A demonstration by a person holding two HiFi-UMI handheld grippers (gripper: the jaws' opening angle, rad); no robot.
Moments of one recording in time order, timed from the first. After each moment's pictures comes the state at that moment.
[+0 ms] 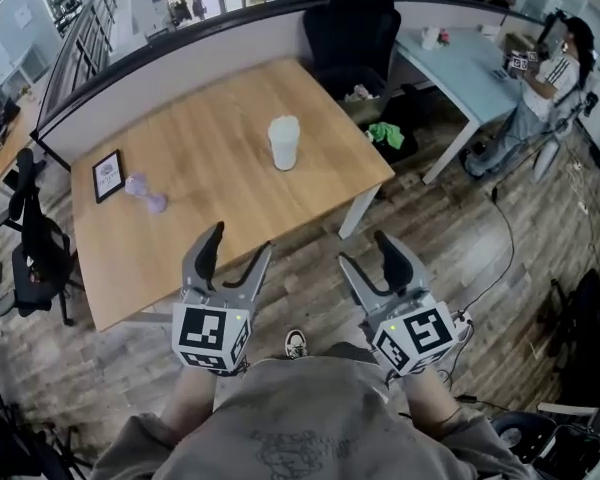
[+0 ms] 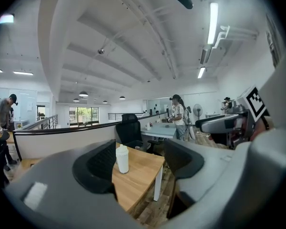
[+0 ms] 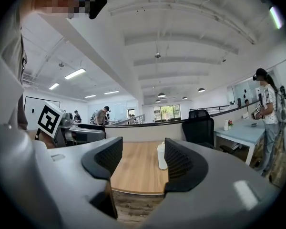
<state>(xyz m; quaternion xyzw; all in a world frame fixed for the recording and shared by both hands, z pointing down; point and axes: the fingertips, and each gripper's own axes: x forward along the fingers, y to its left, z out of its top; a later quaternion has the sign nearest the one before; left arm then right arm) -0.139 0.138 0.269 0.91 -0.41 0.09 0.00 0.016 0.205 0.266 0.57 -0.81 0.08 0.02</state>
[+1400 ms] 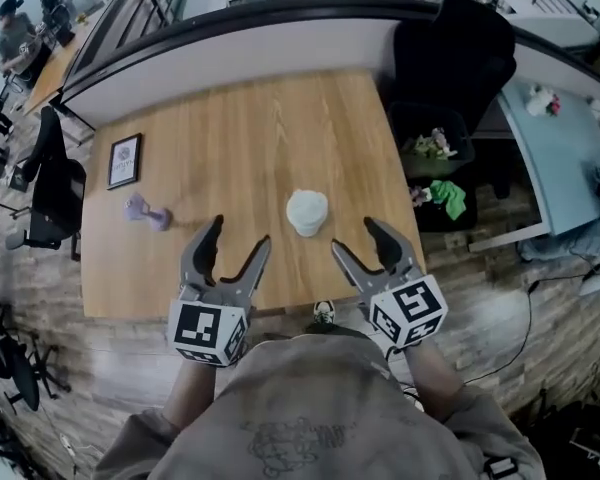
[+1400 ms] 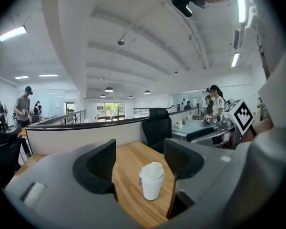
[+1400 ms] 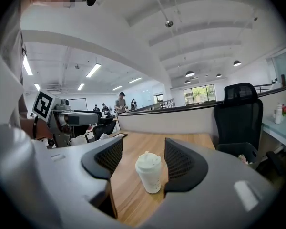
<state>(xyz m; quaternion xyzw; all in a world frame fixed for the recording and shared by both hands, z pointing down) -0.091 -0.138 0.294 0.82 -0.56 0.10 0.04 0.066 -0.152 0.340 0.37 -0.91 0.13 0.10</state>
